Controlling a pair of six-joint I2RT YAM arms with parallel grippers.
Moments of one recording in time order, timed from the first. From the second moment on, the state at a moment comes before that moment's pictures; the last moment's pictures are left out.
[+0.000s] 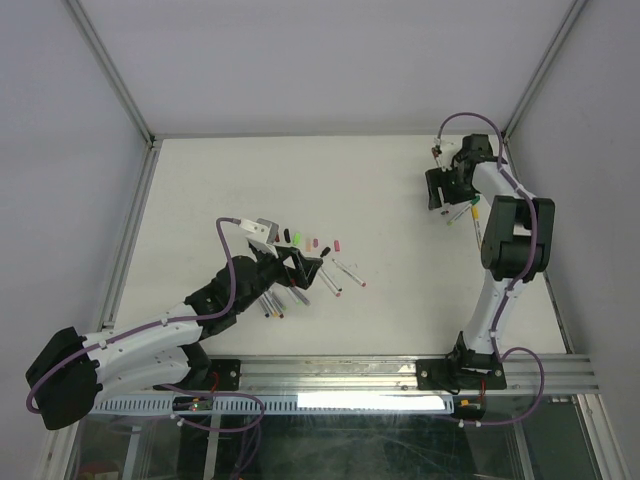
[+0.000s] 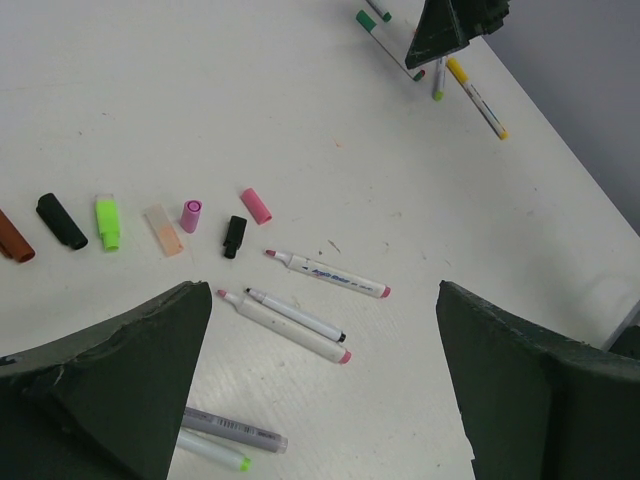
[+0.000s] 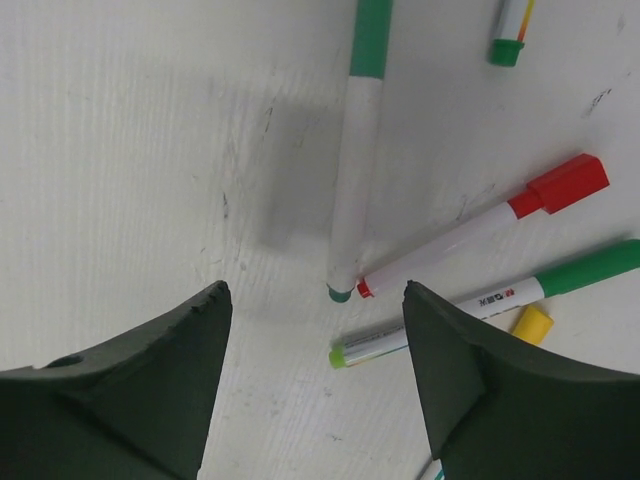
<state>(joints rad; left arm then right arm) -0.89 0.94 0.39 0.39 -0.23 -0.47 -0.07 1.99 1.49 -0.61 -0.23 -0.34</state>
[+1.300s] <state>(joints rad) -0.89 0.87 0.38 0.39 -0.23 -0.47 0.10 2.06 1.52 -0.68 -0.22 -0.44</state>
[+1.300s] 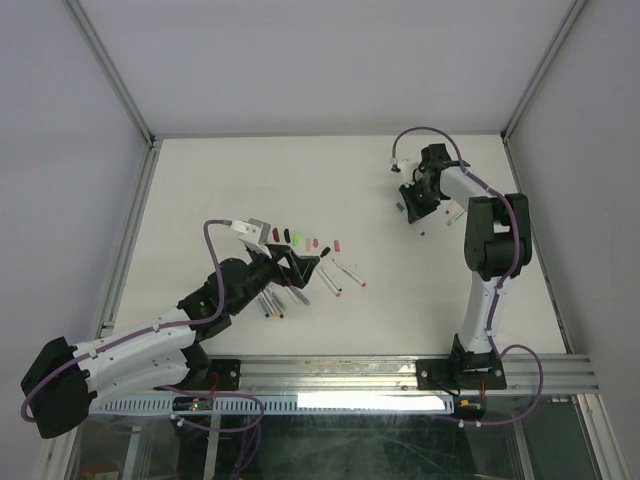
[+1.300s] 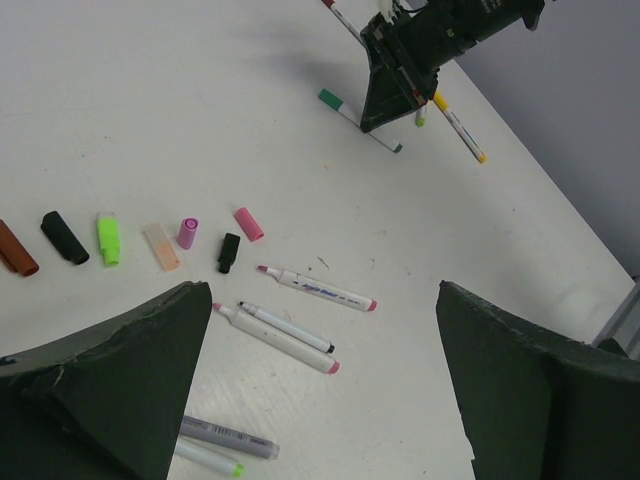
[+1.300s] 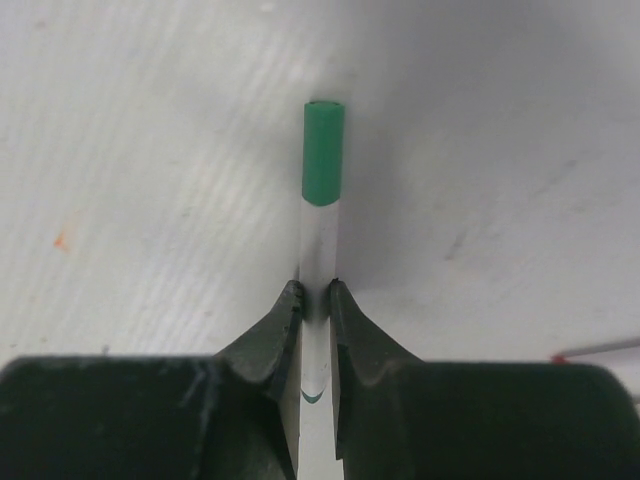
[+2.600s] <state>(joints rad) -0.89 0.88 0.36 0.42 -0.22 -0.51 0.31 1.89 1.28 -0.67 -0.21 -0.46</state>
